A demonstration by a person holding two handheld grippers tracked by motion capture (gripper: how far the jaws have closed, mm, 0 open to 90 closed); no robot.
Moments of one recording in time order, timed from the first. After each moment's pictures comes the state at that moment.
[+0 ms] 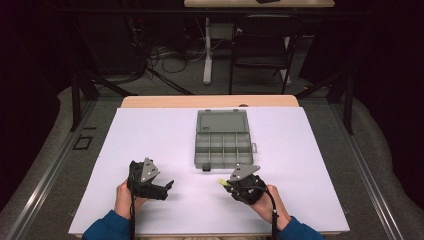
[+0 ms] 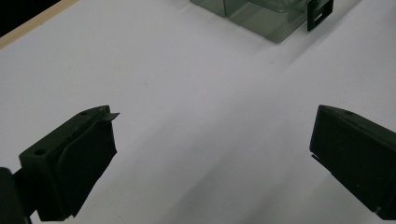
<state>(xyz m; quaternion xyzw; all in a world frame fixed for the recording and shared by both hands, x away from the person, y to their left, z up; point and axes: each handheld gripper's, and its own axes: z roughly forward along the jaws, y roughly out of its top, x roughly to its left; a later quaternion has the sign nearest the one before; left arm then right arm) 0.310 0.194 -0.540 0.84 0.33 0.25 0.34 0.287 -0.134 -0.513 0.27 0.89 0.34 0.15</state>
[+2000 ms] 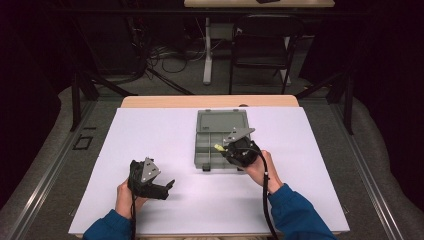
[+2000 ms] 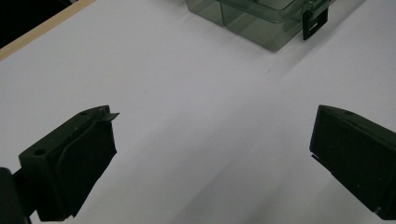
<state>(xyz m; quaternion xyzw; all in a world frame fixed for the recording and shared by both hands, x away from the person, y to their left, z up) 0.309 0.191 -0.537 0.84 0.32 0.26 0.35 0.369 -0.123 -0.471 0.29 0.87 0.36 0.19</state>
